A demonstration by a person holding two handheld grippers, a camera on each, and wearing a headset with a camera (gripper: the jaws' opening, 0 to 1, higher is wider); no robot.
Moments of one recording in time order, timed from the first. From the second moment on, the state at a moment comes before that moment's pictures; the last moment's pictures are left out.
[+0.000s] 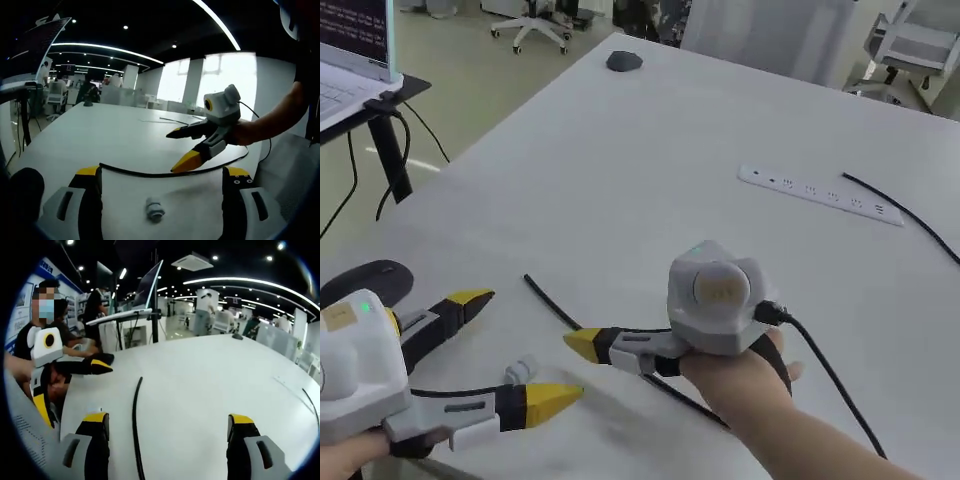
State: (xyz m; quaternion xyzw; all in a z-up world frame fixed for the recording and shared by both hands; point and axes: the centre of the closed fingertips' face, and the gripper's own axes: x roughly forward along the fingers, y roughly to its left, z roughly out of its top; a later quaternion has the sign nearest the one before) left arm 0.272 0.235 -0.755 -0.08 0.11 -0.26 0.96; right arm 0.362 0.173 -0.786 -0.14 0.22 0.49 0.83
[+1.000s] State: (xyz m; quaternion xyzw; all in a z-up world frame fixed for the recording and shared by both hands) left arm 0.299 0.159 -0.701 -0.07 0.13 -0.32 0.93; right arm 0.356 -0.122 -0.744 -0.21 0.24 0.34 0.89
